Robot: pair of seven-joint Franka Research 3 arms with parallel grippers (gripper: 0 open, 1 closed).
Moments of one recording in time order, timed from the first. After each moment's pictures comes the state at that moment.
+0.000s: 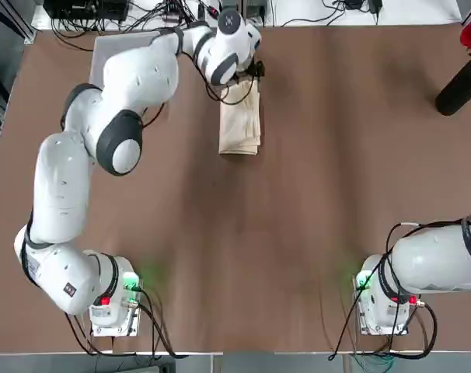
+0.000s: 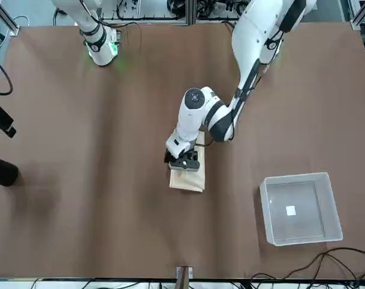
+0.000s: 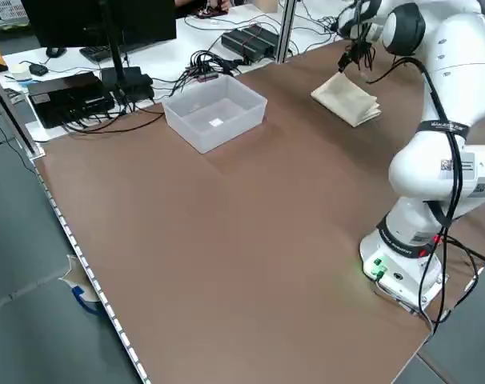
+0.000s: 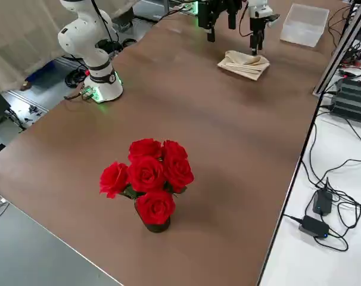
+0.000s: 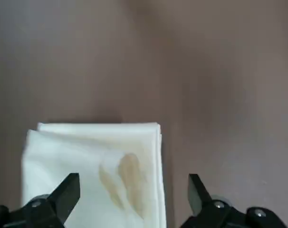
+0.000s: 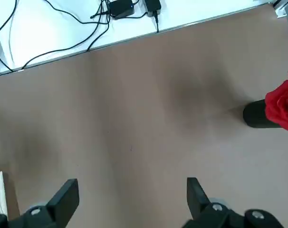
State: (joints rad) left arm -0.60 0.76 -0.18 -1.34 0.22 2.43 -0.85; right arm -0.03 0.06 0.00 -1.45 -0.06 1.72 0.24
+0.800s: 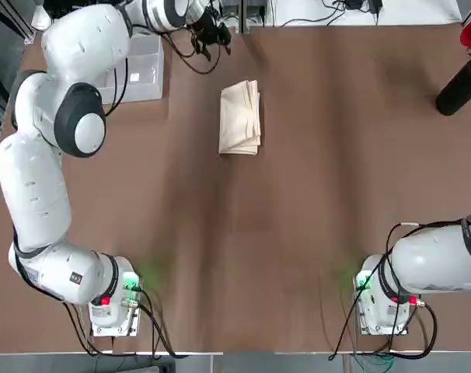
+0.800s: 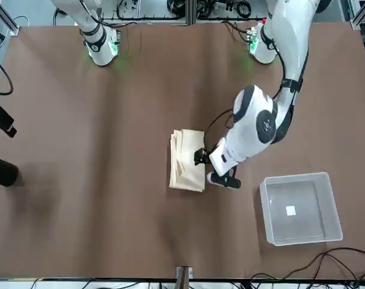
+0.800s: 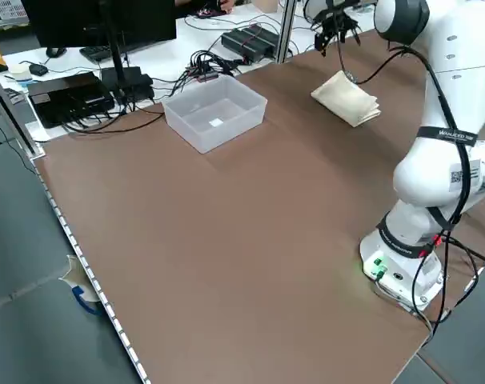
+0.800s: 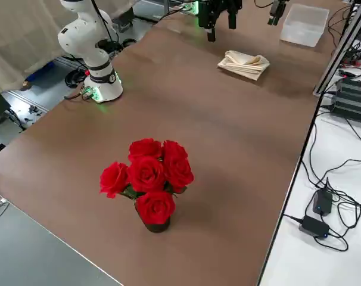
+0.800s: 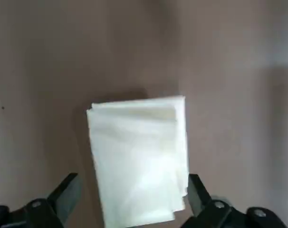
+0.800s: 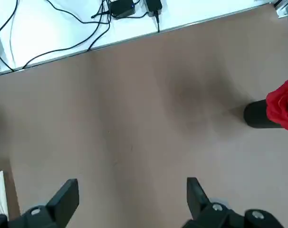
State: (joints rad) left arm -0.36 0.59 -0.17 -1.44 -0.38 2.15 -0.11; right arm -0.03 0.06 0.00 -1.45 -0.06 1.72 0.24
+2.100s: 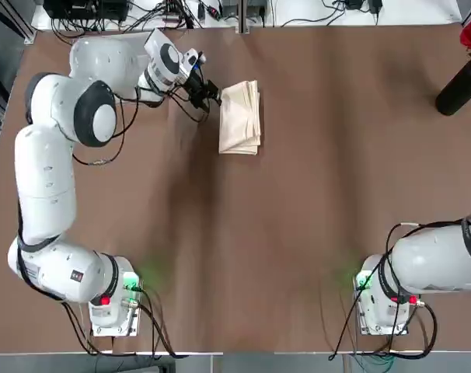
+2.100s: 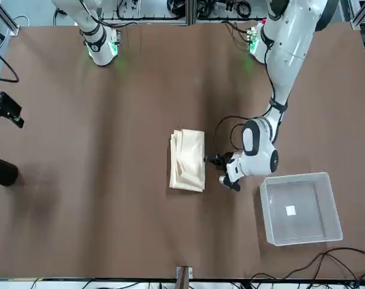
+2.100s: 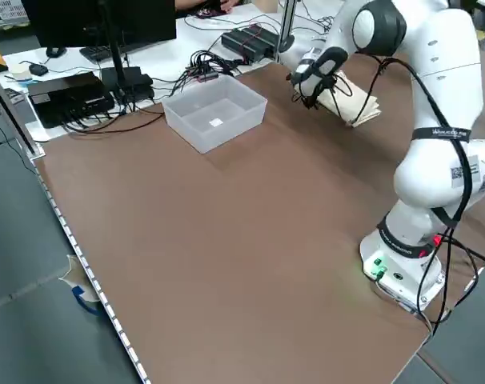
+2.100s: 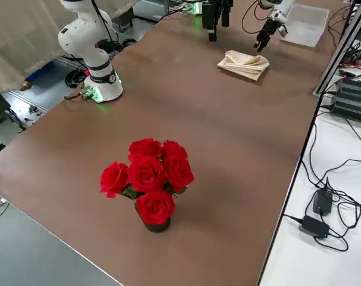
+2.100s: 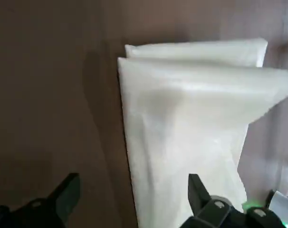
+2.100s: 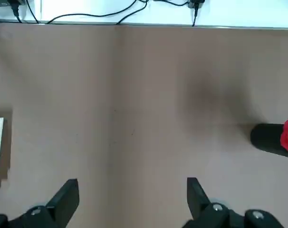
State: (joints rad) left arm -0.33 0.76 -0.10 -1.64 -0.94 2.27 0.48; right arm -0.03 0.06 0.00 -1.45 -0.01 1.66 -0.05
